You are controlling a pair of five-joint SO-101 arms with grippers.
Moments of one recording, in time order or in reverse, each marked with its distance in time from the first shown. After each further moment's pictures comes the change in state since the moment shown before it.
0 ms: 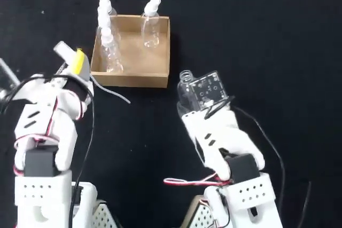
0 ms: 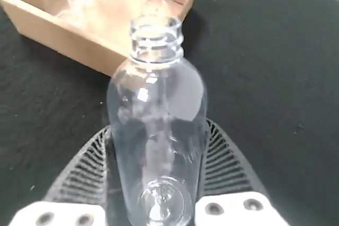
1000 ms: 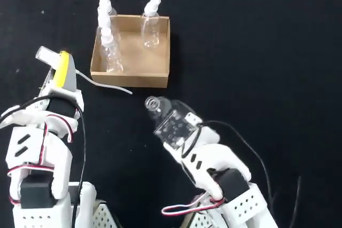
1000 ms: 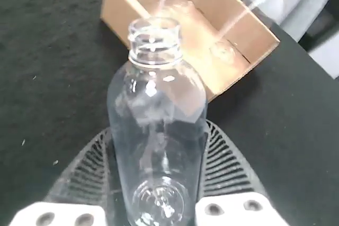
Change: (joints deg) left arm -2.3 -15.6 3.9 -0.1 8.5; right arm -13.8 -16.8 15.2 -4.6 15.6
